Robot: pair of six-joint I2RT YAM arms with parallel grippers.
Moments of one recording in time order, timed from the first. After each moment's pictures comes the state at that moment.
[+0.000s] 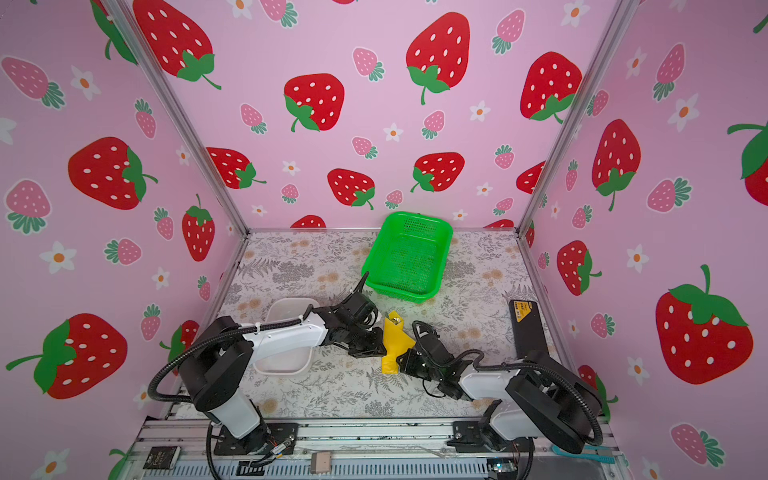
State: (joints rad) left arm -0.80 1.73 1.01 -0.38 0.44 -0.81; right arm 0.92 1.35 0.26 0.40 -0.14 1.05
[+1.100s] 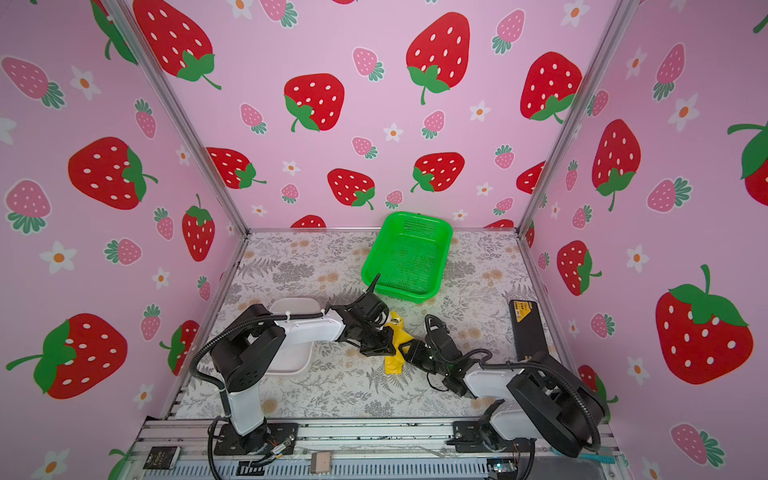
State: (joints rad) left arm -0.81 1.89 1.08 -0.31 0.48 -0.83; right arm 0.81 1.39 0.24 0.51 -0.18 1.08
